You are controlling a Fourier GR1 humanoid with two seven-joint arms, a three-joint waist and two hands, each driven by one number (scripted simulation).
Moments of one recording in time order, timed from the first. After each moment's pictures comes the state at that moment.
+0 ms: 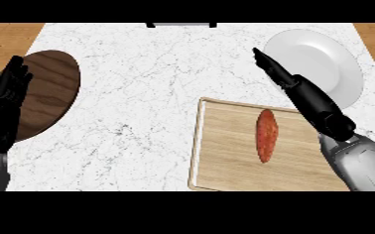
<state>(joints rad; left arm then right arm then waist) -0.08 0.56 -0.02 -1.62 0.18 0.28 0.11 -0.37 -0.50 0.33 -1.62 -0.17 0.10 0.03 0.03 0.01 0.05</state>
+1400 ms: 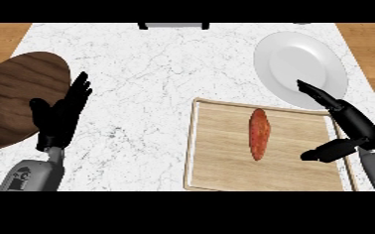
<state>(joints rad) -0.15 0.35 -0.10 -1.40 0.20 0.16 0.12 -0.22 -0.57 0.13 -1.15 0.00 0.29 -0.58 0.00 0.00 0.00</state>
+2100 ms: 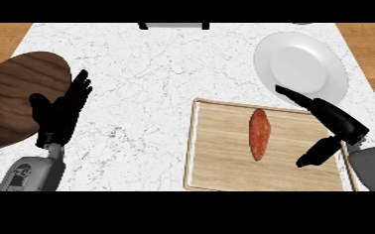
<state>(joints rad) -0.17 0.33 -0.06 -1.38 0.17 0.12 0.14 -0.25 -0.58 0.23 -1.29 0.25 0.34 -0.31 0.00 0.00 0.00</state>
